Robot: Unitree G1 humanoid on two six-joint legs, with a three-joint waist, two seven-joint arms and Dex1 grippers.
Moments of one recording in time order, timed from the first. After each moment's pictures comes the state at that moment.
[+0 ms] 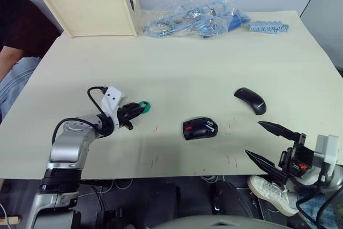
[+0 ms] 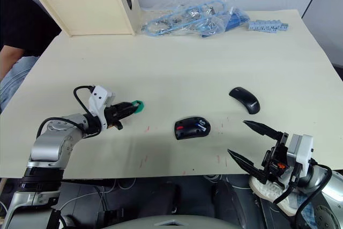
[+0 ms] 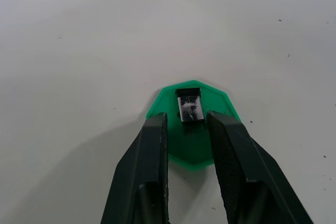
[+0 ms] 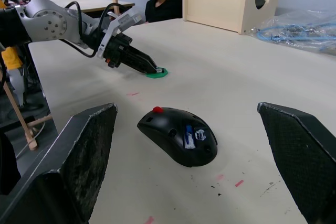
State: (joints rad) left arm -0.24 0.68 0.11 -0.01 -0.31 0.56 -0.76; right arm 0.44 -0.54 -0.24 -0.57 0.66 0.02 0.99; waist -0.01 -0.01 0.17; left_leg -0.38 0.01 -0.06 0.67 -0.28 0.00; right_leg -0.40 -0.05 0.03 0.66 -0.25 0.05
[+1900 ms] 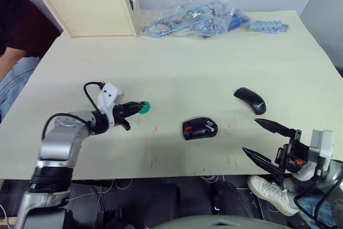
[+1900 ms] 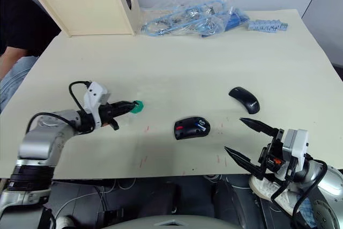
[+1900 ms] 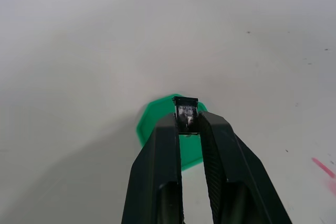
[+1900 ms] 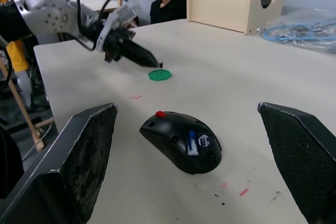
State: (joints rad) left arm -0.25 0.80 0.13 -0.07 -0.38 0.60 -0.88; right arm 0.38 -0.57 -0.21 -0.59 0.69 0.09 0.95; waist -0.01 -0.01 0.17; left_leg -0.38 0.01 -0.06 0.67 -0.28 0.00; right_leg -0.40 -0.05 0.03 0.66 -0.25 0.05
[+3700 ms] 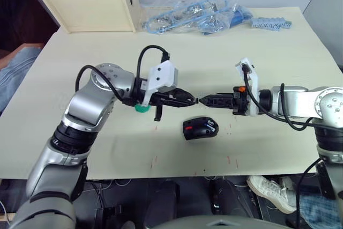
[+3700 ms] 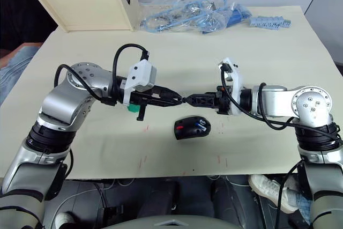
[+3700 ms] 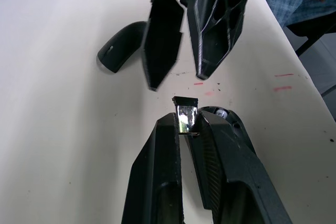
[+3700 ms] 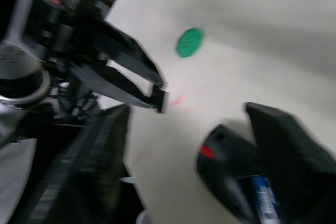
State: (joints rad) left arm -0.72 0.76 -0.25 -0.22 -0.35 0.53 -1.25; right arm -0.69 -0.64 0.07 -0.12 1.82 1.25 -0.14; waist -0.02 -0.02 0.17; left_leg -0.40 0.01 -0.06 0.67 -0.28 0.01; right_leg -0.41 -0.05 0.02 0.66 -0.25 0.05
